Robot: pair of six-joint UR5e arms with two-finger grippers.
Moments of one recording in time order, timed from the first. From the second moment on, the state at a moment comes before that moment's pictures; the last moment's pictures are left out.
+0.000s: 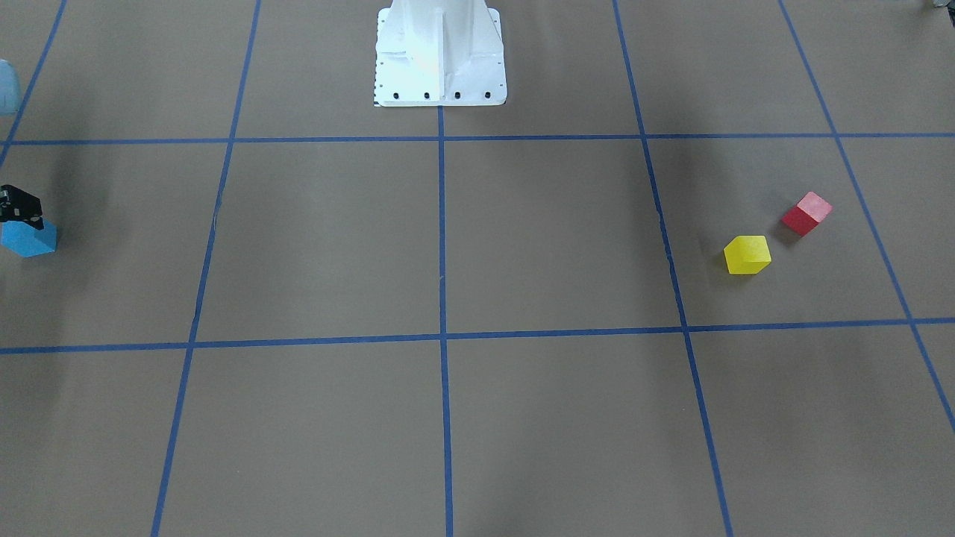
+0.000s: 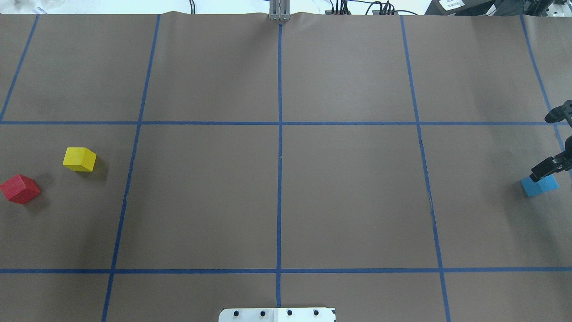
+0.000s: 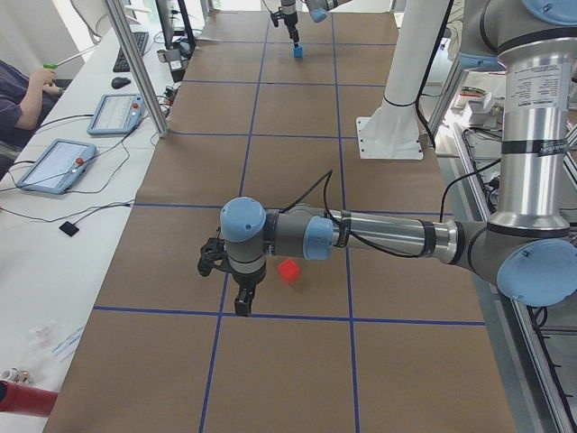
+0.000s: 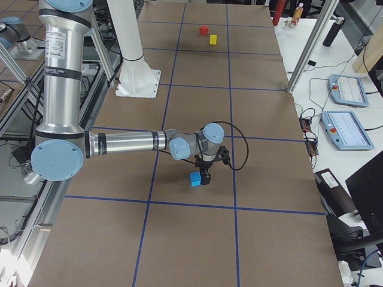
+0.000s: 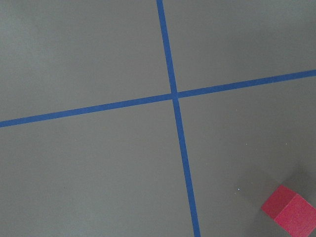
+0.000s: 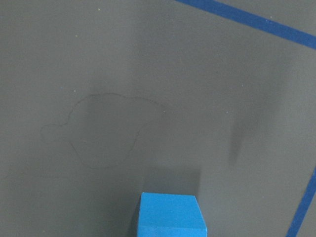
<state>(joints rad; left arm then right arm) -1.57 -1.52 -1.71 -1.55 -2.32 0.11 1.10 -1.67 1.67 -1.37 2.25 0.18</state>
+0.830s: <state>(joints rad) -1.57 -1.53 -1.71 -1.55 -2.32 0.11 1.08 -1.65 1.66 -1.37 2.27 0.18</state>
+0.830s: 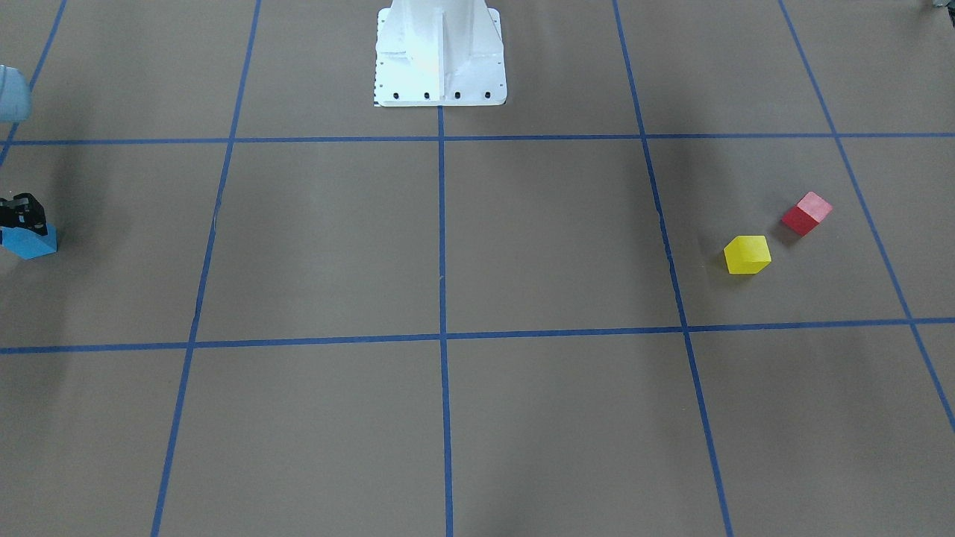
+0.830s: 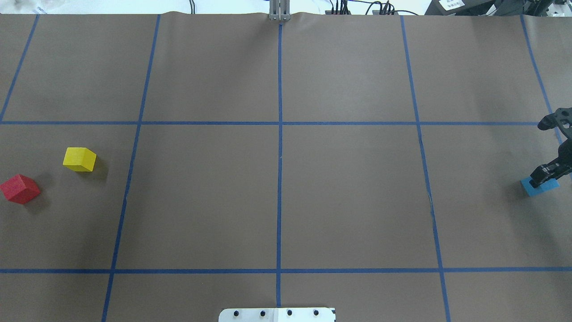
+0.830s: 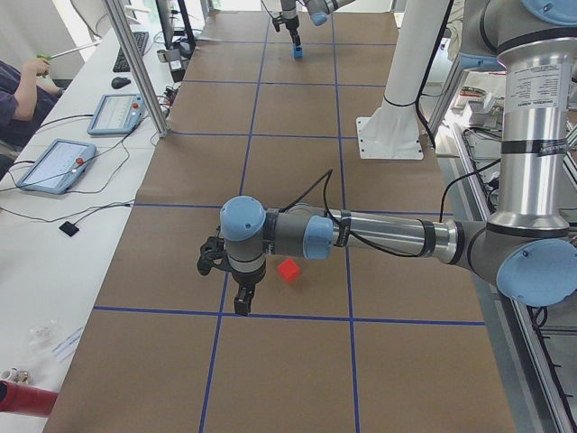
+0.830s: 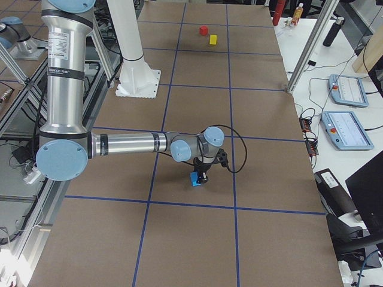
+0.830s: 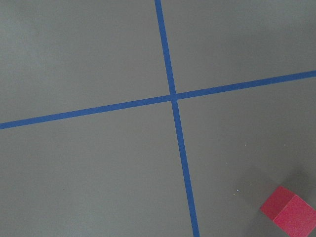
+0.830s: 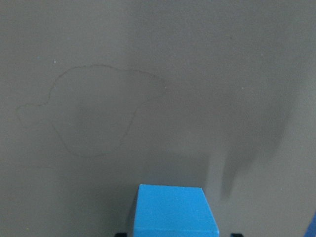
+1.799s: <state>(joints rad) -1.57 -1.52 -1.71 -1.55 -2.32 0.12 0.83 -0.88 1.66 -2.00 2.32 0.67</state>
